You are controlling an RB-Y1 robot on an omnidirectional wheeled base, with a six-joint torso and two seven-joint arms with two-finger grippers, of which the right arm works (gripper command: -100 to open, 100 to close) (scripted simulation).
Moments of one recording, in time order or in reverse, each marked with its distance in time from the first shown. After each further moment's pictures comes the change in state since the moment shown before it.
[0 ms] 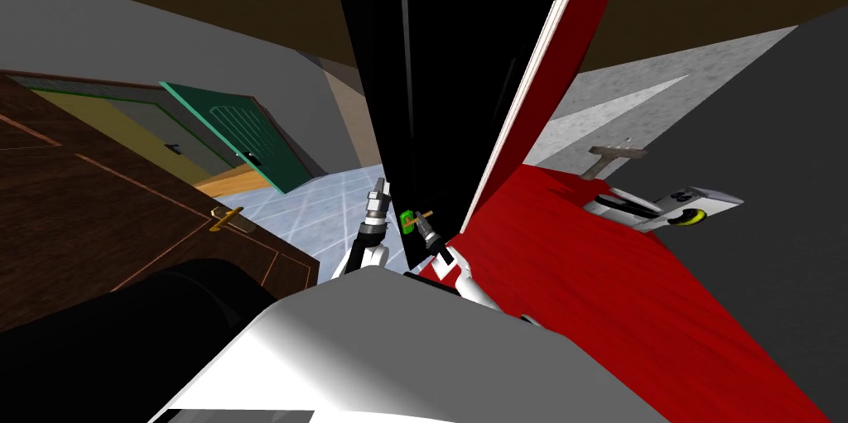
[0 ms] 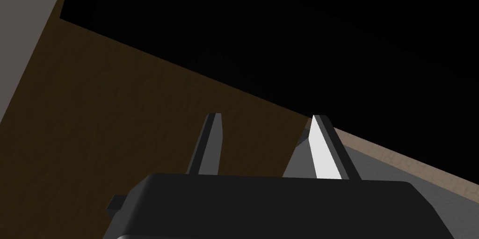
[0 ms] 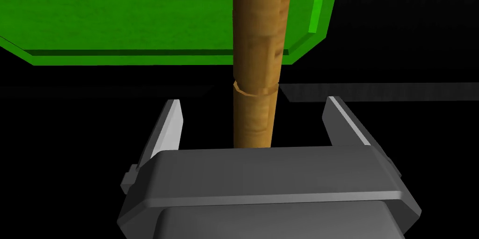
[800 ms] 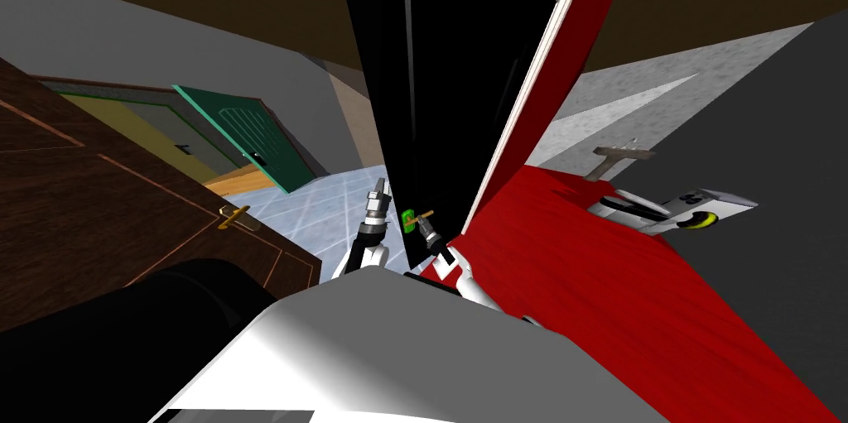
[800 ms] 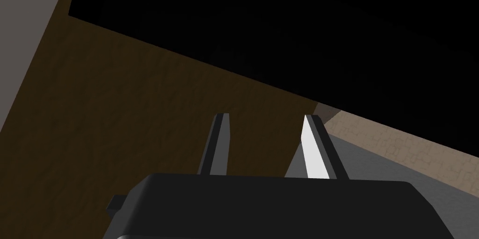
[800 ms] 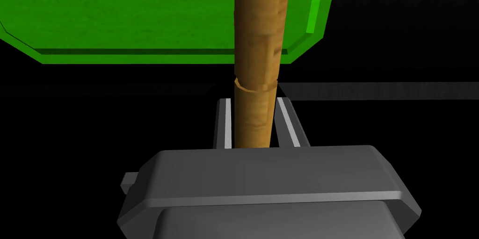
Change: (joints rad) arm 0.004 -0.006 -0.011 0.001 0.001 0.002 0.000
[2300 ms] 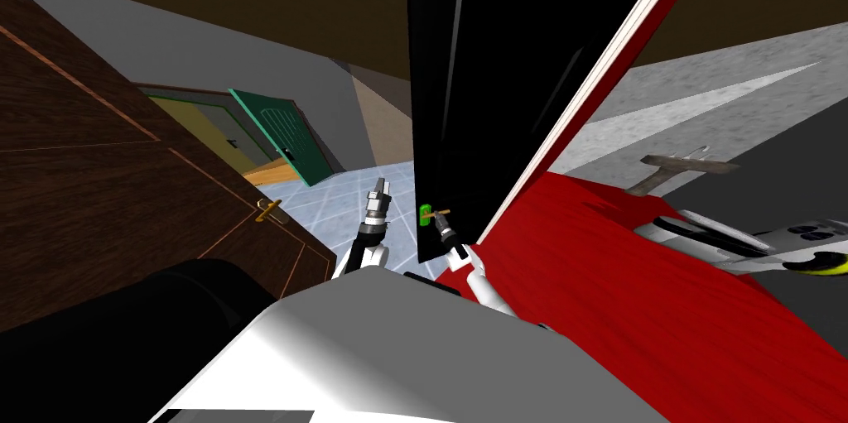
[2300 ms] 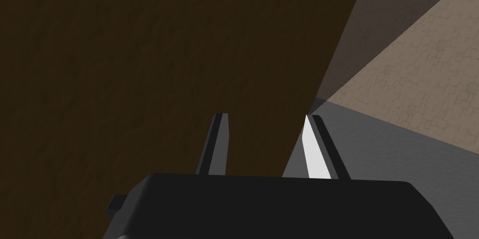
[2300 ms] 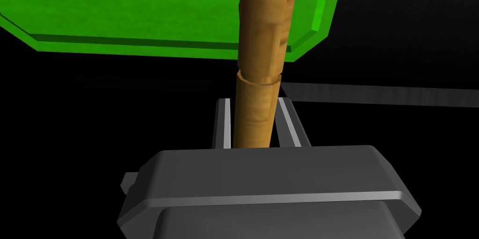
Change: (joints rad) arm 0.017 -0.036 -0.218 0.008 0.020 0.014 0.026
